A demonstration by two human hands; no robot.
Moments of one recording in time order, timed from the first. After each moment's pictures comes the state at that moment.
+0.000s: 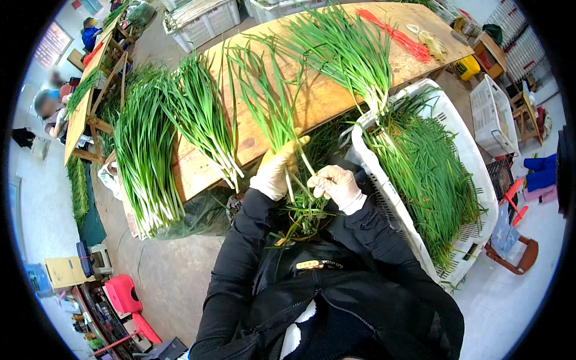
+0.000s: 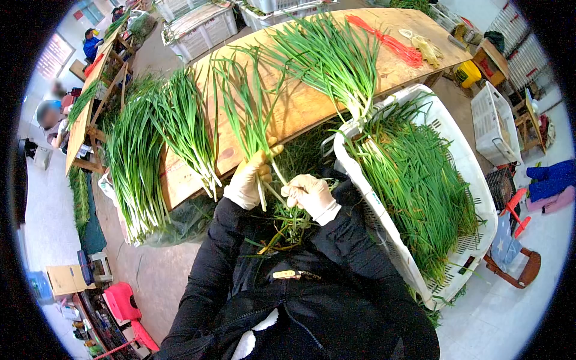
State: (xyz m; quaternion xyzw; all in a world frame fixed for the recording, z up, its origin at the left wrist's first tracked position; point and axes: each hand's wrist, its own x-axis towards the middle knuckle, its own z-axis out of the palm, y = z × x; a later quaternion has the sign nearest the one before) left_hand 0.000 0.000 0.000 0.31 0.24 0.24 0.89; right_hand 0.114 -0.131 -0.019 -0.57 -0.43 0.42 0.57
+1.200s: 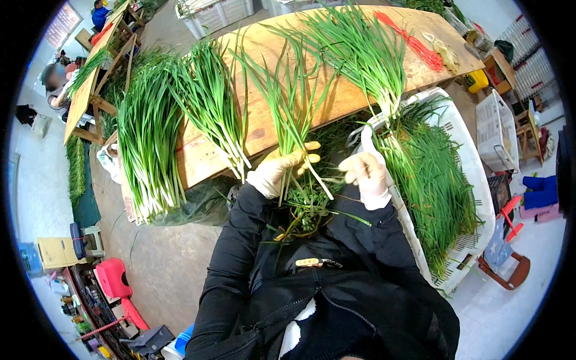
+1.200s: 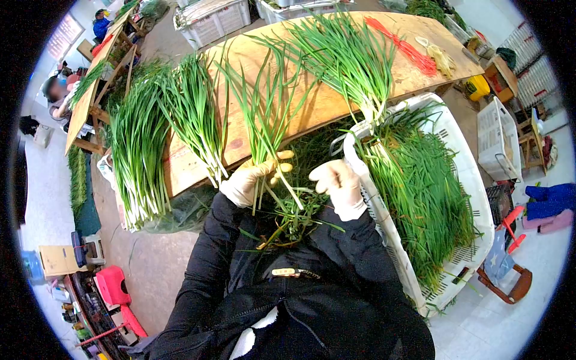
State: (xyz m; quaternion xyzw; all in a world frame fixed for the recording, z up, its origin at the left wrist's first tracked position) left_hand -0.026 0.004 0.005 0.34 0.16 0.11 0.92; right_hand 0.135 -0.140 0.003 -0.56 -0.41 0.32 0.64
